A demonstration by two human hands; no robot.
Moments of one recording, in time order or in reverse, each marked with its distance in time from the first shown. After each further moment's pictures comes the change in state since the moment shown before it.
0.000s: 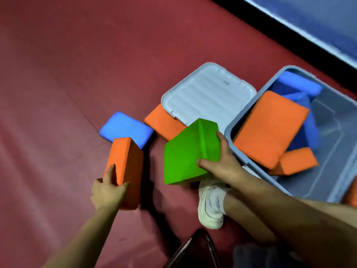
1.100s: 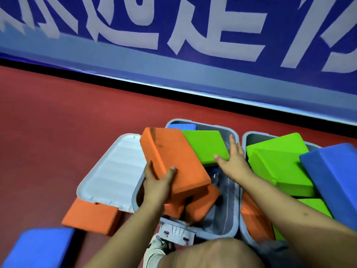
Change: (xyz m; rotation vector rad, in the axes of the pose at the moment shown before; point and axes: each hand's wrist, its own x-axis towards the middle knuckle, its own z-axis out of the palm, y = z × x) left_hand -0.226 0.383 0.100 -0.658 -0.599 0.544; right_hand -0.030 0.080 -0.319 -0.154 0.711 0.127
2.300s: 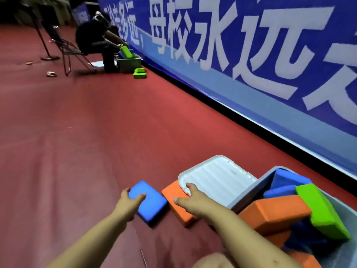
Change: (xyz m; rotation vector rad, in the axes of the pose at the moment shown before) left_hand -0.135 -0.068 -0.362 -0.019 0.595 -0.321; right_hand -0.247 -0.248 0.169 -0.171 -0.953 -0.385
